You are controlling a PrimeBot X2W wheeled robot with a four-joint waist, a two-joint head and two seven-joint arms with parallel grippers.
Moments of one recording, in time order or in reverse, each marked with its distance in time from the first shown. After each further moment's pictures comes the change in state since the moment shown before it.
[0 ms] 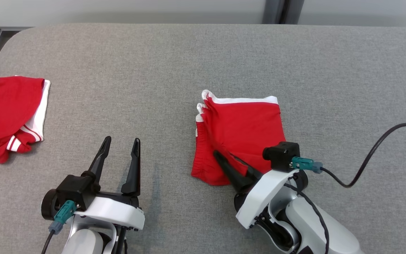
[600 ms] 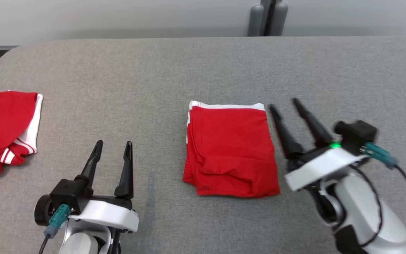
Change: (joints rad) left arm 0.011 0.013 0.007 0.011 -0.004 0.026 -0.014; right arm -0.011 -0.071 -0.233 -0.039 -0.143 0.000 -0.199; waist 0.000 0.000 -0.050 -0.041
